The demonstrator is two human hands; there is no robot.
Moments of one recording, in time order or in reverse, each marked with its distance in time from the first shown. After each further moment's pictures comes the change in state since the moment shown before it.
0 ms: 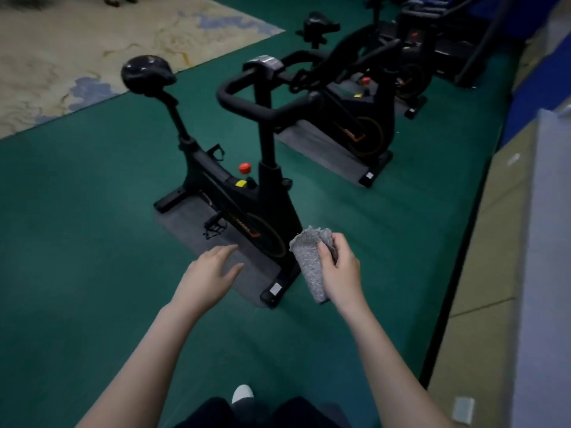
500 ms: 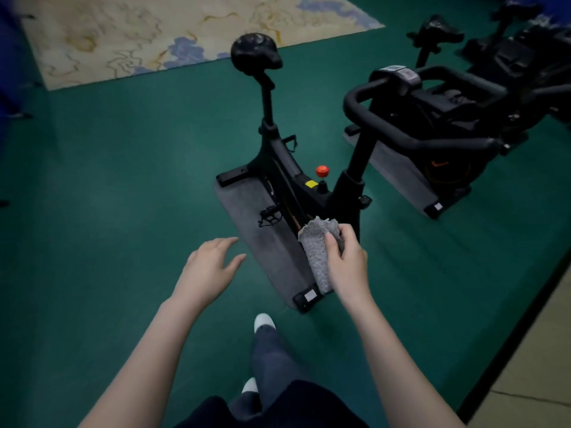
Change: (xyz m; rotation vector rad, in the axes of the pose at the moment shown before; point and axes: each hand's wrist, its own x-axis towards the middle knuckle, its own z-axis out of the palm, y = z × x) left_hand -0.007 -0.128 -0.058 -0.067 0.138 -0.323; right_hand 0.049 -0.069 0.148 -0.071 -0.281 -0.143
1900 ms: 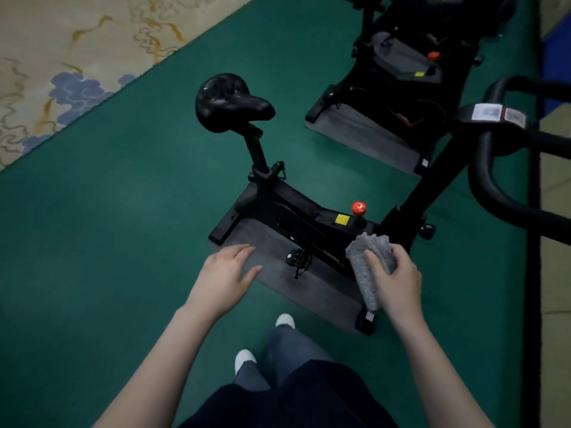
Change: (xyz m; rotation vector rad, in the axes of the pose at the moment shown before) left_hand 0.429 -0.143 -0.174 0.274 -0.309 0.551; right_hand 0.264 -0.110 0.213 -0.004 0.529 0.461
